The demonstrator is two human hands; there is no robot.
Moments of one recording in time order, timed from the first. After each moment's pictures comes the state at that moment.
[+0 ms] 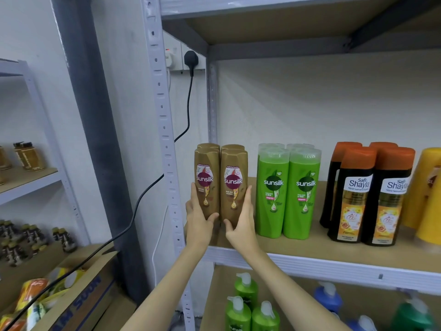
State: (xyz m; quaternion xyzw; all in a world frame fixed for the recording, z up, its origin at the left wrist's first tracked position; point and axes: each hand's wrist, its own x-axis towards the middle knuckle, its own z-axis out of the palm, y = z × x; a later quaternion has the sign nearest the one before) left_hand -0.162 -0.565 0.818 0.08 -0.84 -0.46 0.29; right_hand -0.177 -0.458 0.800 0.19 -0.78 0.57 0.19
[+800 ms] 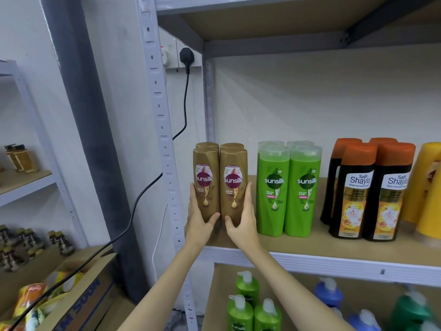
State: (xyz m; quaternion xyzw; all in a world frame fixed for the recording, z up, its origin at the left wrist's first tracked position) left_hand -0.173 -0.580 0.805 0.02 -0.82 -0.50 0.27; right_hand -0.184 -0.460 0.798 0.19 -0.77 0.58 0.20
